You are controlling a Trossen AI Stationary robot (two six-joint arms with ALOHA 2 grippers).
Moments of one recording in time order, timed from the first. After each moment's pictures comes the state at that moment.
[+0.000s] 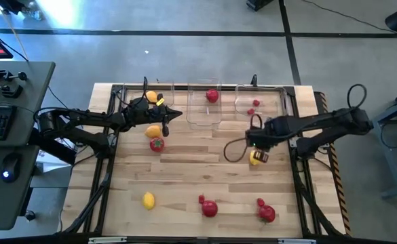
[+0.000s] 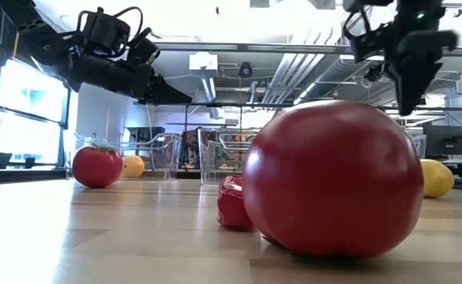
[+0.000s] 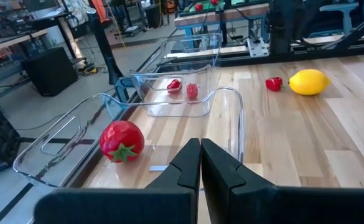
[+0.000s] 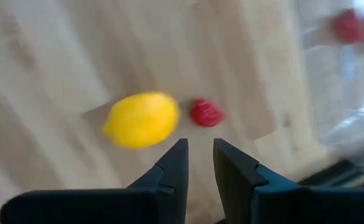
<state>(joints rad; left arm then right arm) 0.44 1.30 0.40 0.69 0.17 0.24 0.09 1.28 1.02 -1.25 0.17 0.47</state>
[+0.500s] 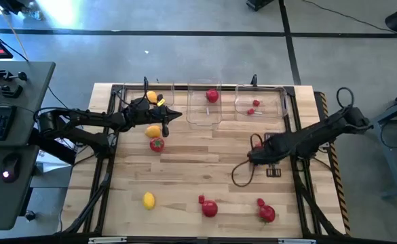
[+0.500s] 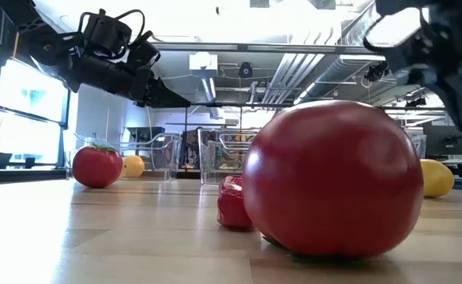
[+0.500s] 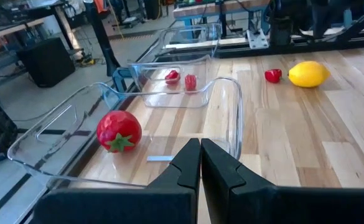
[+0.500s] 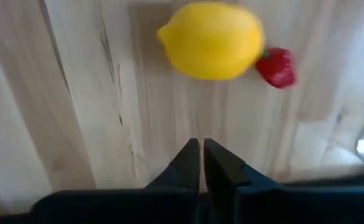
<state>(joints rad) 0.44 1.30 0.40 0.66 0.17 0.24 0.31 1.35 0.91 -1.27 0.07 0.32</state>
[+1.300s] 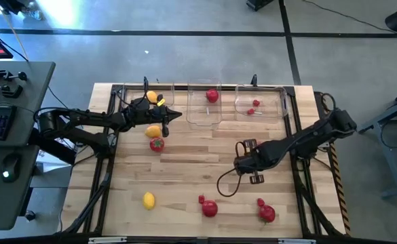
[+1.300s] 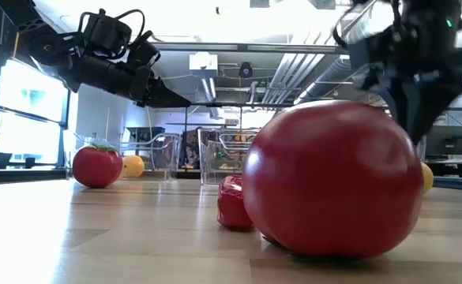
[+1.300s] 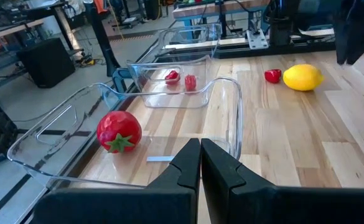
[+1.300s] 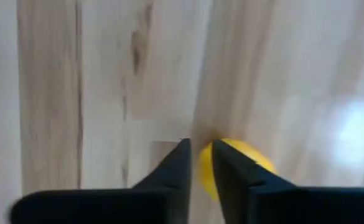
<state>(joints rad) 0.44 1.30 0.40 0.66 0.17 0.24 0.35 1.52 1.02 -0.97 0.19 0.18</state>
